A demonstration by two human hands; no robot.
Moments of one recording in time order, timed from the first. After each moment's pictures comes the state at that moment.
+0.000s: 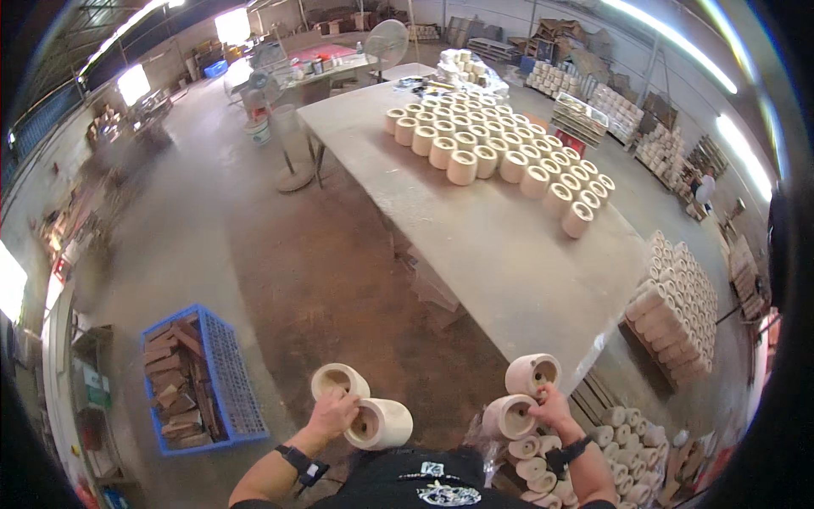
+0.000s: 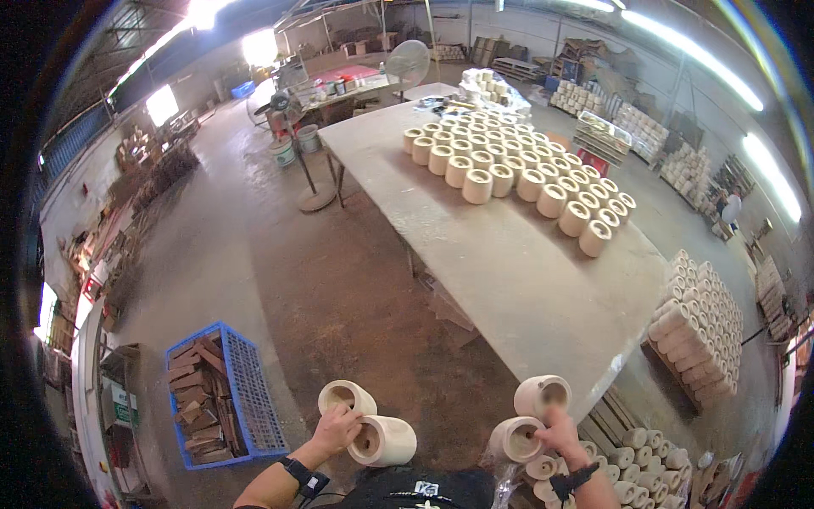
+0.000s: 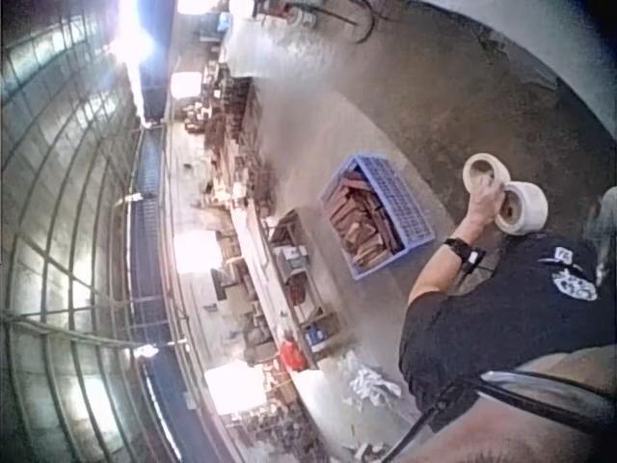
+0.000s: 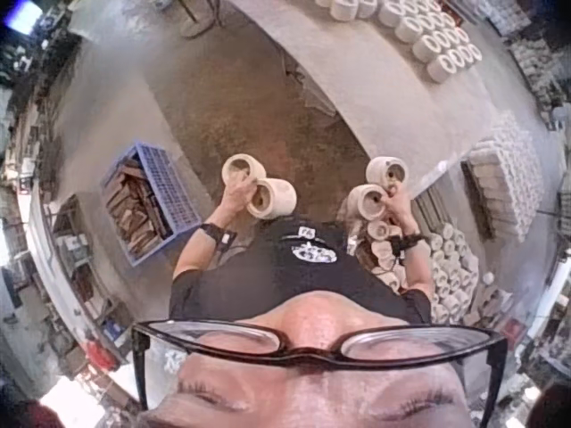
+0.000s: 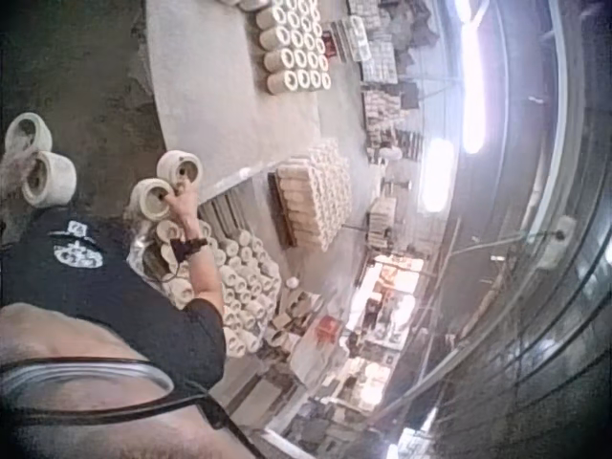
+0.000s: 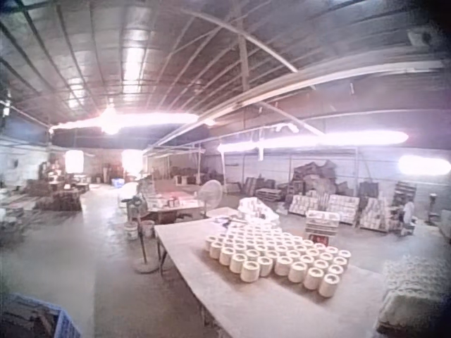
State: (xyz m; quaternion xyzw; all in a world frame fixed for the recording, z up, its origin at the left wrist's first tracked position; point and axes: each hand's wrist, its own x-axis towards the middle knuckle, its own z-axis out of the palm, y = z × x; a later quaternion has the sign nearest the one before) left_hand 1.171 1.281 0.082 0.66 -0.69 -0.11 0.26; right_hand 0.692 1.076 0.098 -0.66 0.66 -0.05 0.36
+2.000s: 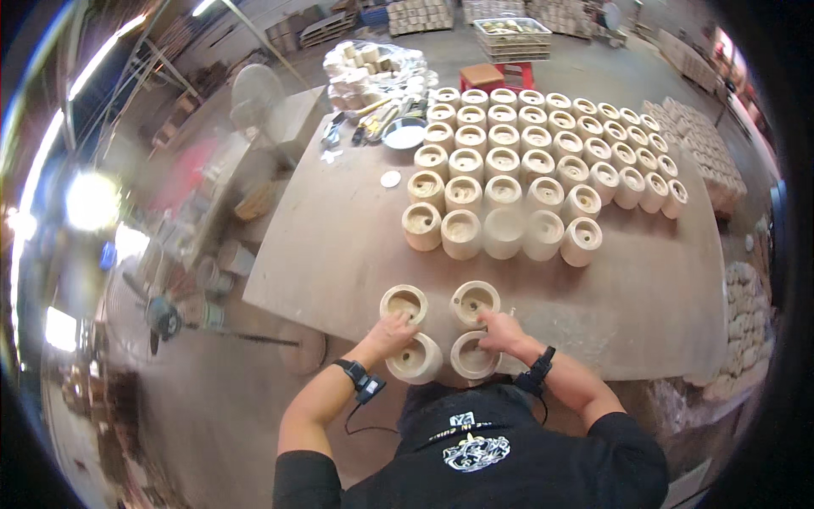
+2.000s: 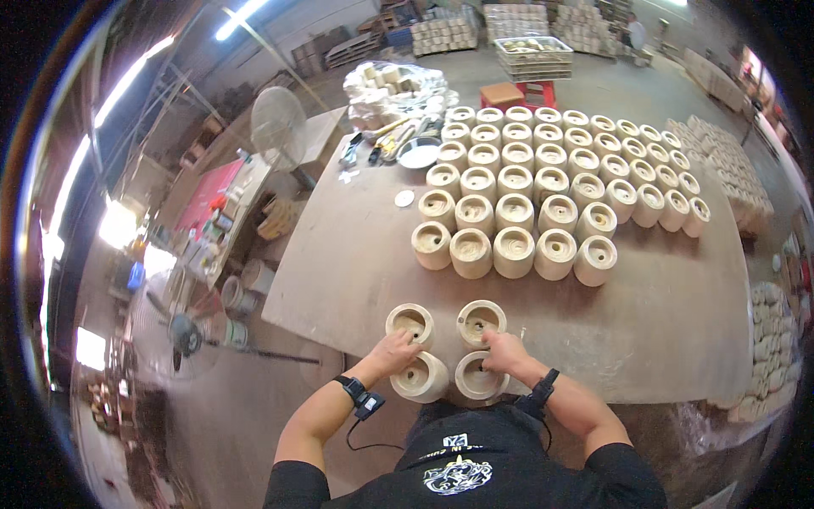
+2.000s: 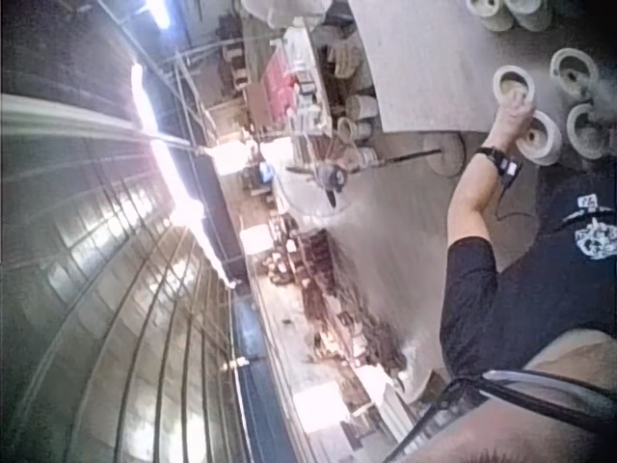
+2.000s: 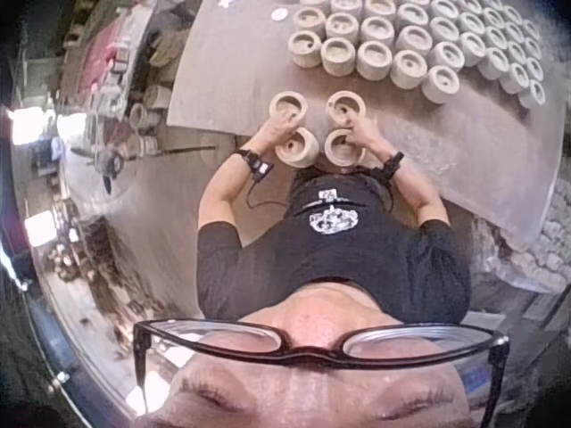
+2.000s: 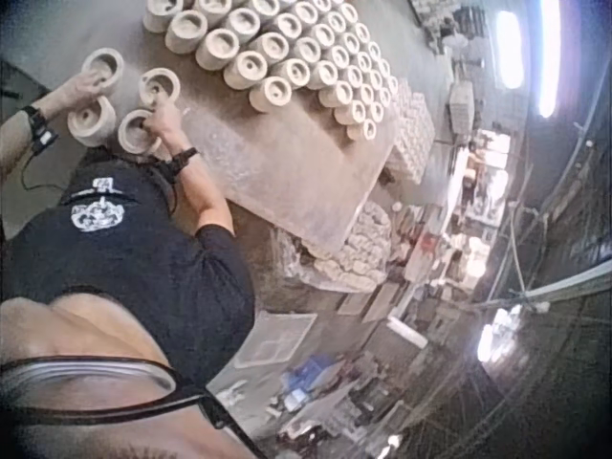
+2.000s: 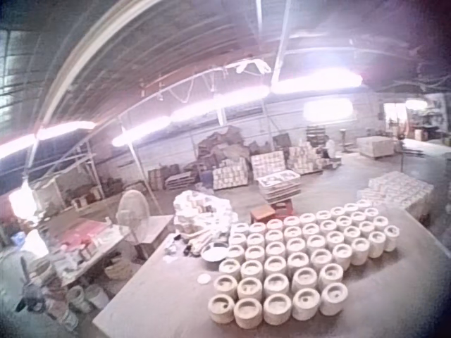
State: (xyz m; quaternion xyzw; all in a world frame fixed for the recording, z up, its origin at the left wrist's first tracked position) left_hand 1.787 0.369 0.089 0.22 -0.97 -0.08 0.04; right_hand 1.486 0.465 0.077 -0.65 0.66 -0.12 0.36
